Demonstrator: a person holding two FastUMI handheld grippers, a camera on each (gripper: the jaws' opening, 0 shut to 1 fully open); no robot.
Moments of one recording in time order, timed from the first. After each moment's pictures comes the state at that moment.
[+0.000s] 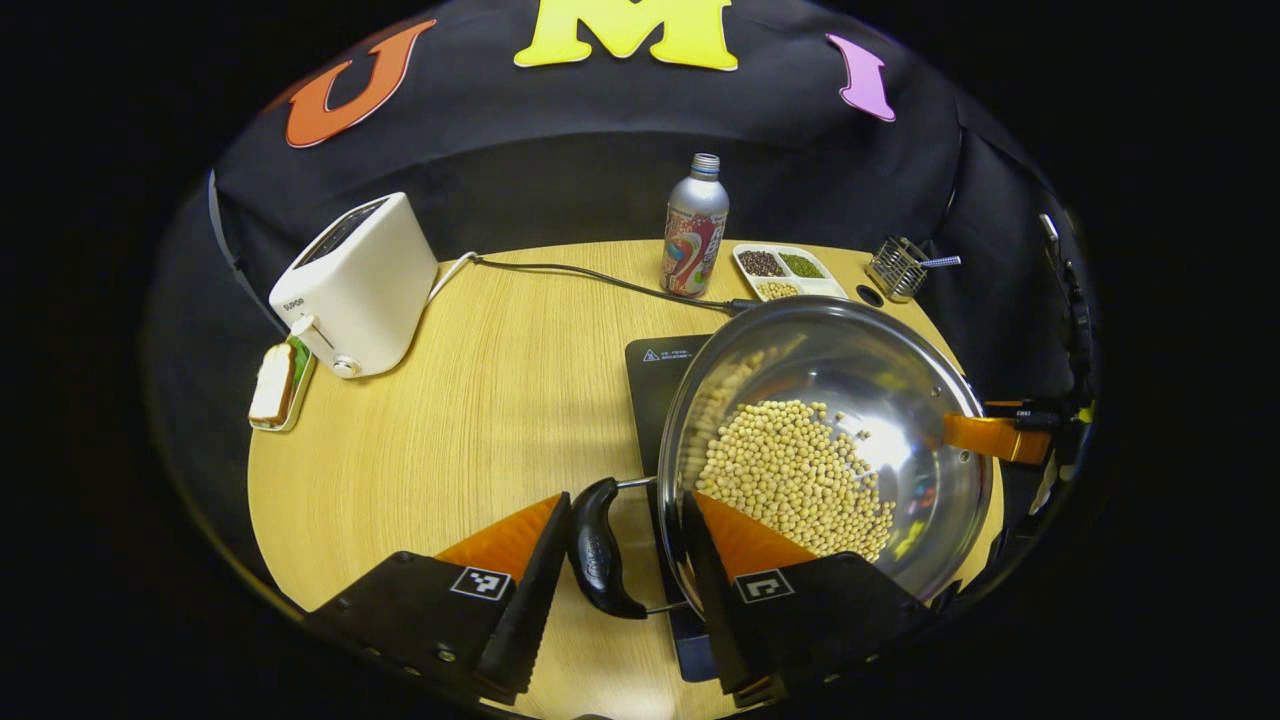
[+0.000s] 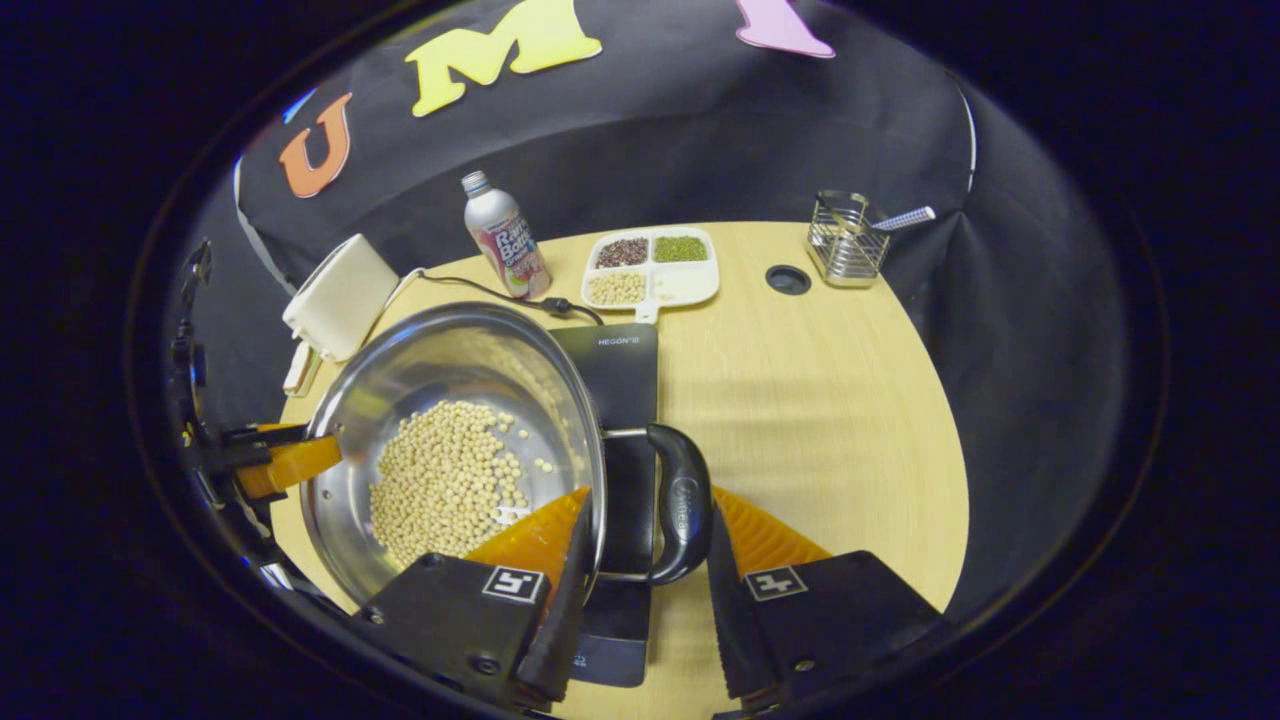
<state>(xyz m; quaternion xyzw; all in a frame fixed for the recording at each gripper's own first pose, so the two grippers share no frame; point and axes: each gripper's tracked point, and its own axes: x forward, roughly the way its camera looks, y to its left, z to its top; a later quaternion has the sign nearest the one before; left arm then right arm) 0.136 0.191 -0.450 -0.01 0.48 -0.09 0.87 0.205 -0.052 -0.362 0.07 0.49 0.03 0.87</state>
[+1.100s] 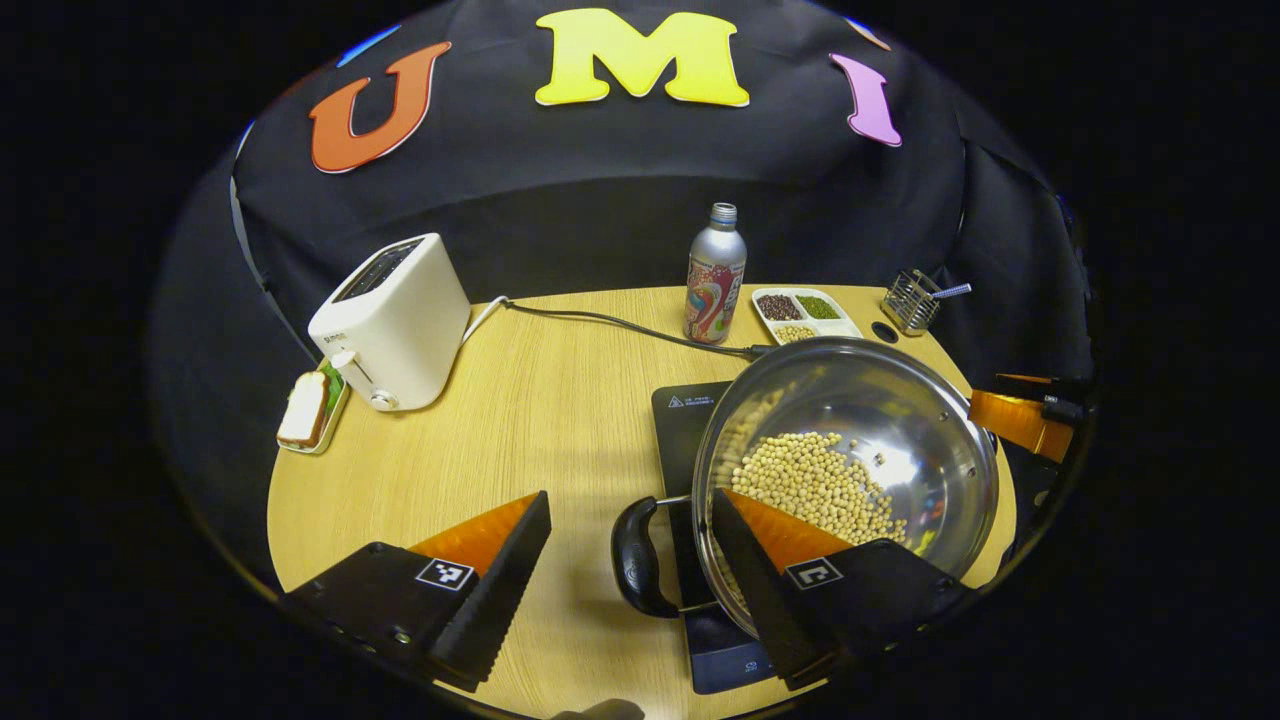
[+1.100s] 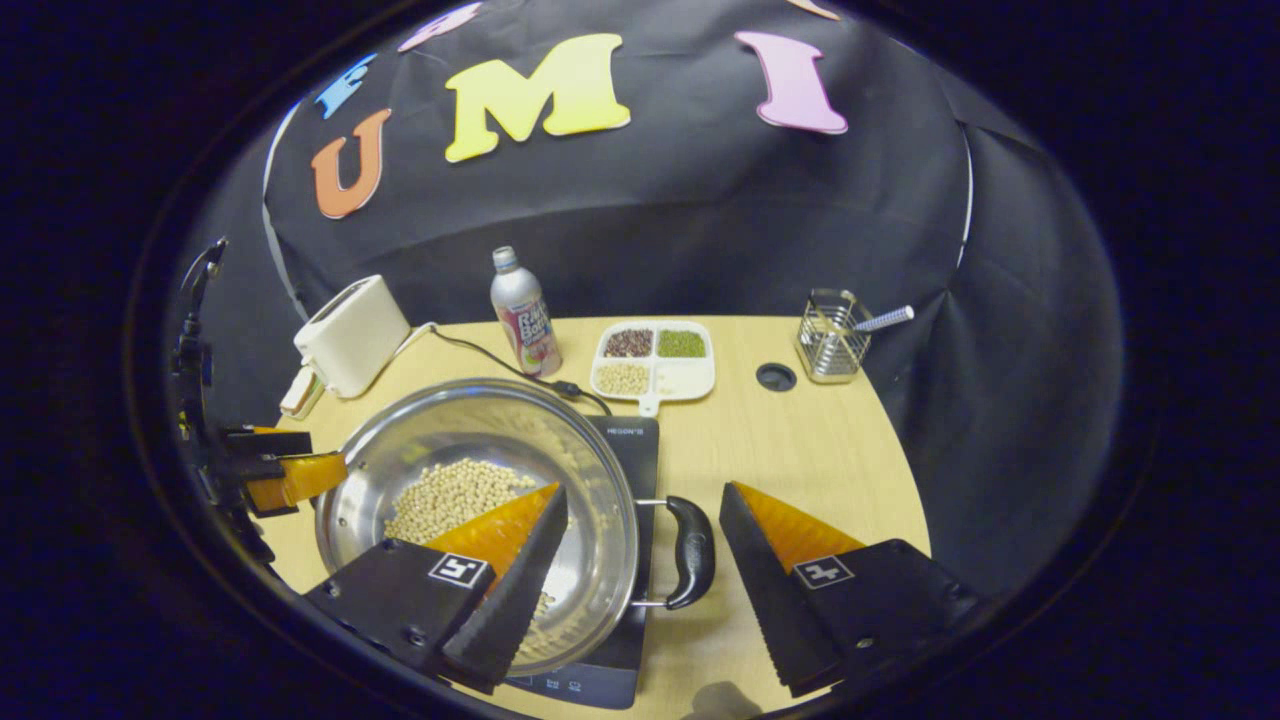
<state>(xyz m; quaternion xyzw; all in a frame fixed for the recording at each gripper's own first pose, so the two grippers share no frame) 0.144 0.214 -0.413 0.00 0.42 -0.06 0.91 0.232 -0.049 -0.298 0.03 0.36 0.02 0.93</state>
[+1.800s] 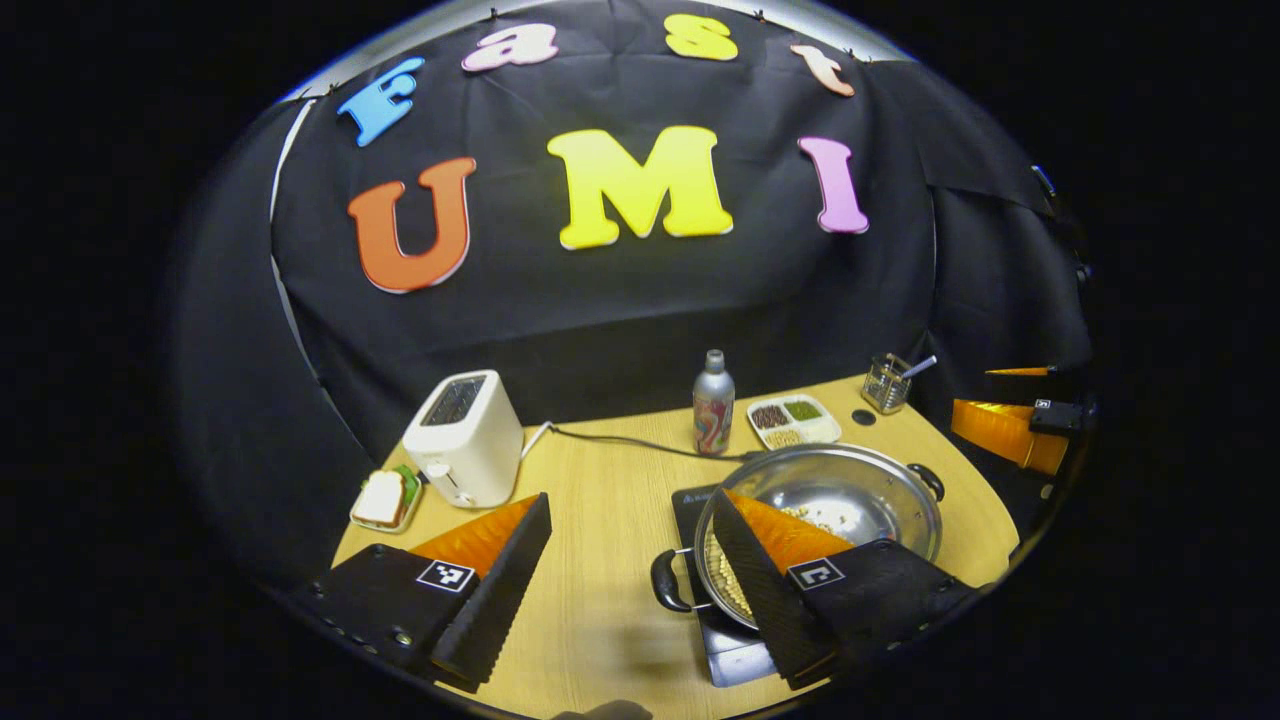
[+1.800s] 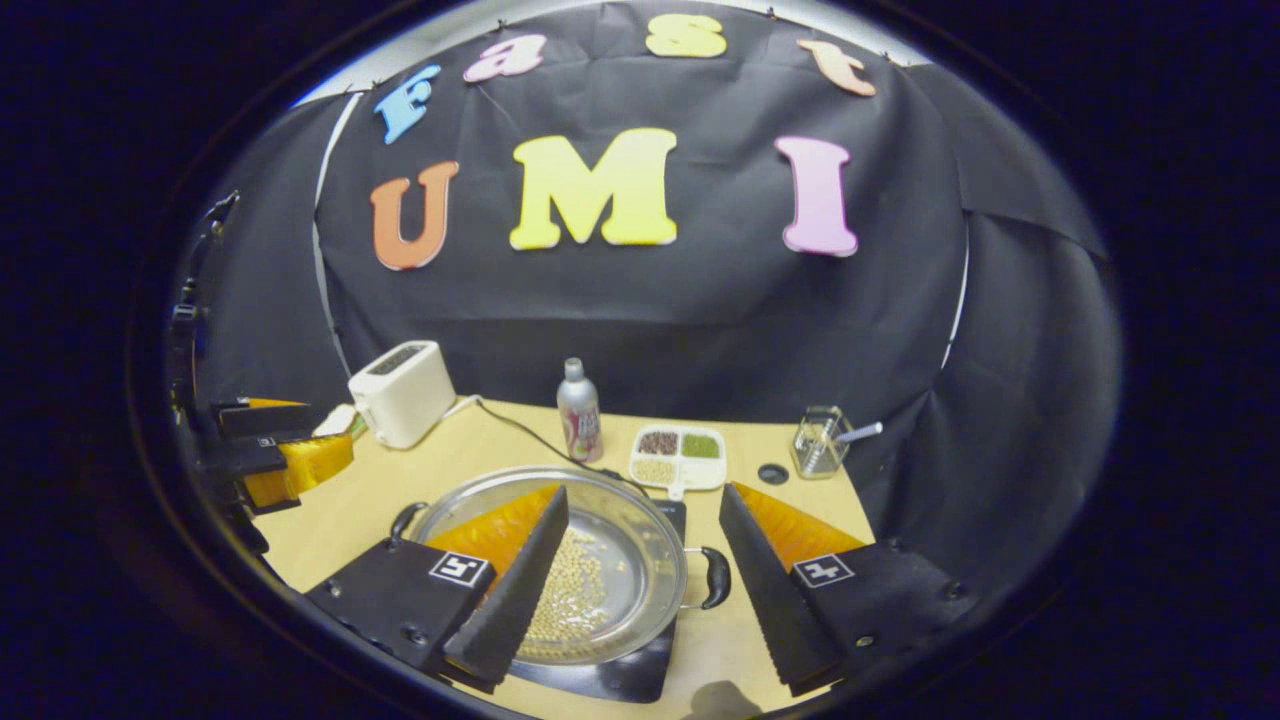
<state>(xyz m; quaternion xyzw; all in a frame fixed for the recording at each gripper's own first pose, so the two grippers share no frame) 0.123 0.241 -0.252 0.04 0.23 -0.04 0.97 0.186 -0.003 -0.155 0.00 0.22 0.04 0.98</state>
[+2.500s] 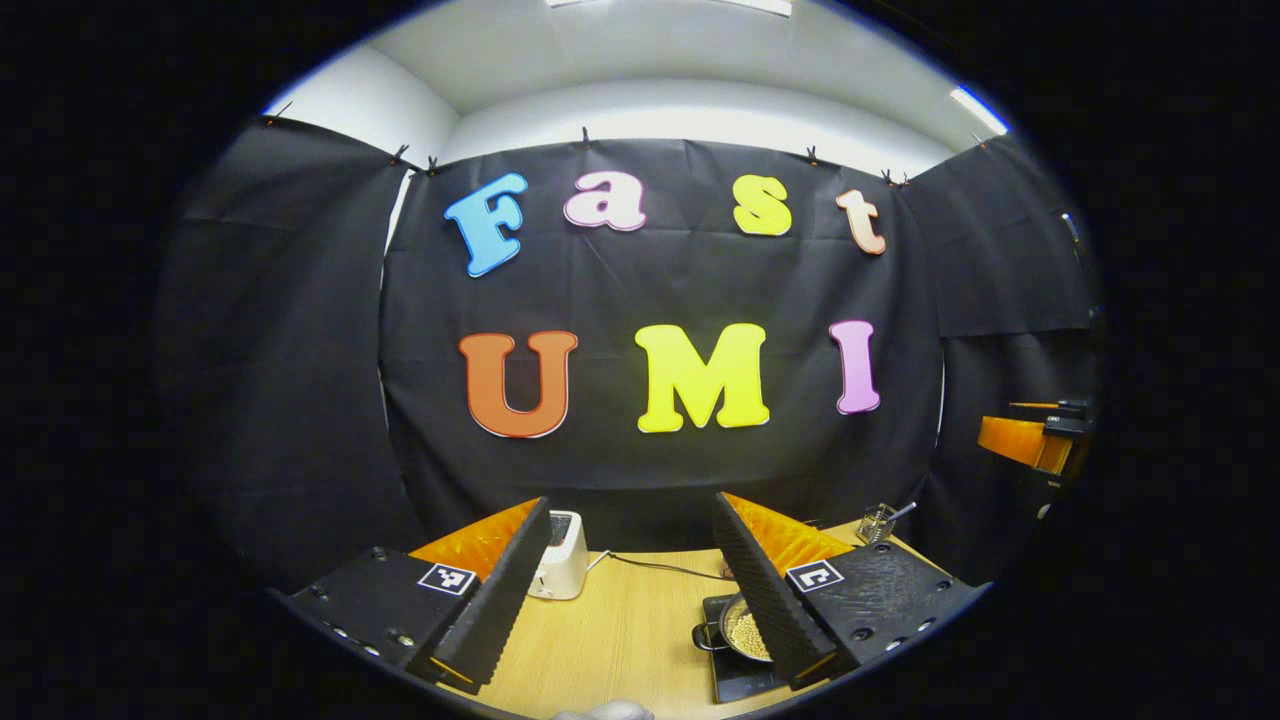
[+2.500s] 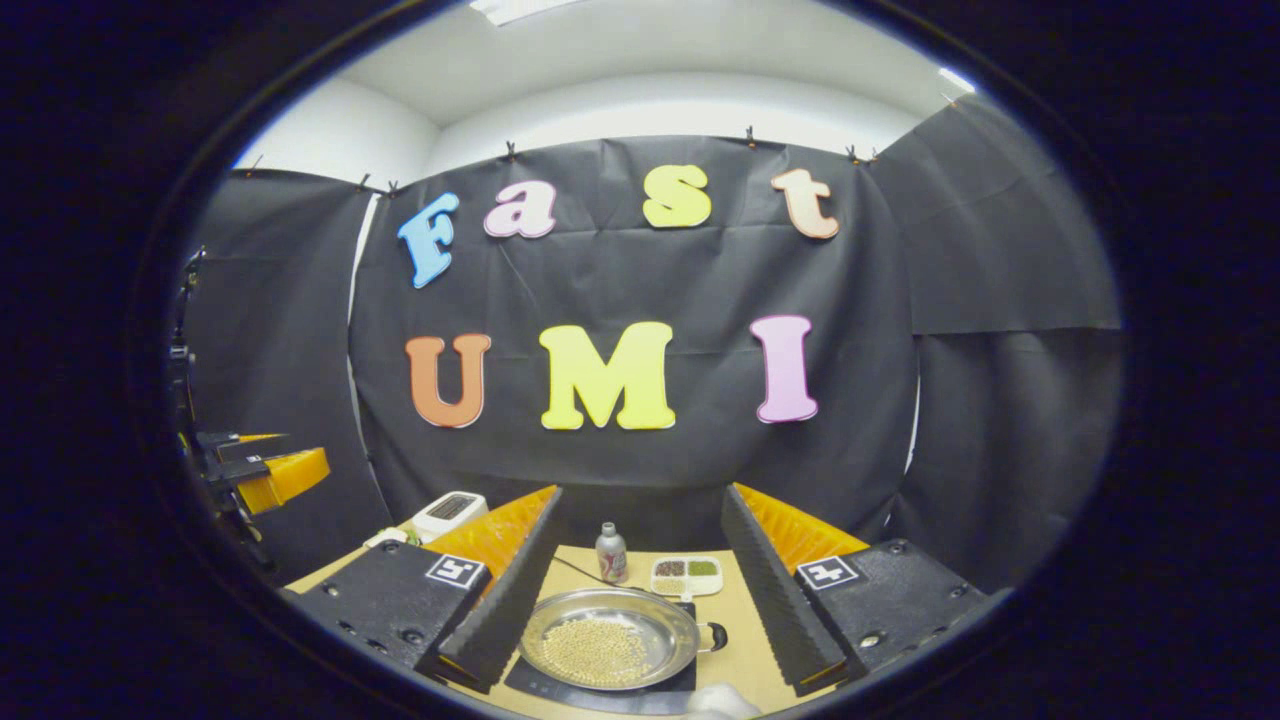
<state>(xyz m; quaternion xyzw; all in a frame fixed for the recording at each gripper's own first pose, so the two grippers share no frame) 0.027 0.326 -0.058 -0.01 0.03 0.02 1.00 0.080 0.022 0.039 0.03 0.03 0.03 1.00</state>
